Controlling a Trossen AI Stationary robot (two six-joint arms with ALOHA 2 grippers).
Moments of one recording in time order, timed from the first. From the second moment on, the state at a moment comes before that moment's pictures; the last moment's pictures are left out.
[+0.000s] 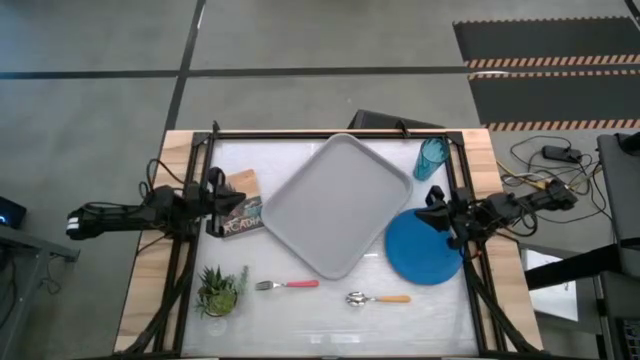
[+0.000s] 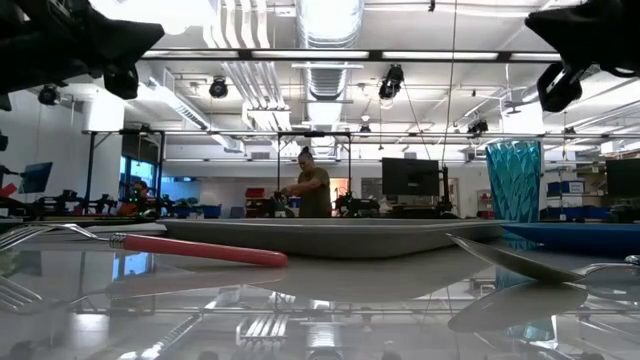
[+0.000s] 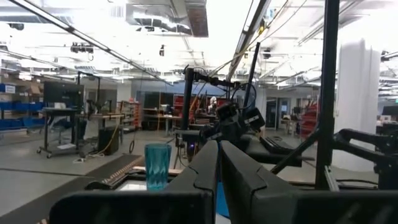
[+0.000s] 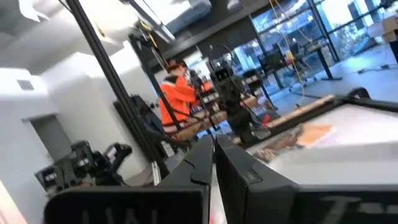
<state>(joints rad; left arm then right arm) 0.08 0.16 0.01 0.47 -0.02 -0.05 0.30 0.12 0.05 0.32 0.26 0.41</state>
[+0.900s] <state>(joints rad) 0.08 0.20 0.01 0.63 -0.01 -0.28 0.30 0.39 0.07 0.74 0.25 0.30</state>
